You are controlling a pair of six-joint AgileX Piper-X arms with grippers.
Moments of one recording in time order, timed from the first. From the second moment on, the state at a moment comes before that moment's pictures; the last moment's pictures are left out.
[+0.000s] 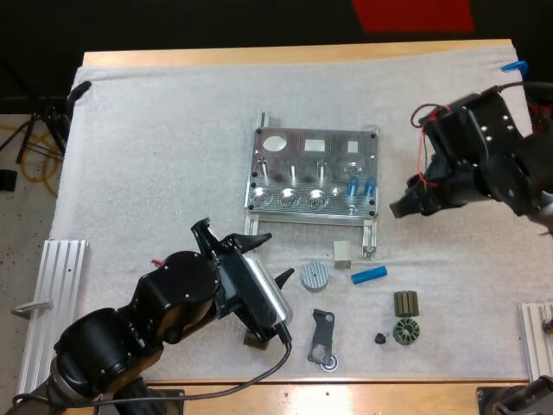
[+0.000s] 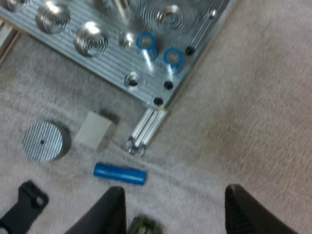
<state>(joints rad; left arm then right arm) -0.90 0.75 -0.93 0.81 -0.04 -1.50 0.49 1.34 -1.52 1.40 -0.01 -1.89</state>
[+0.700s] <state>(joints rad) -0.90 0.80 -0.93 0.80 0.14 -1.38 0.49 1.08 -1.17 1.36 -0.15 -1.87</state>
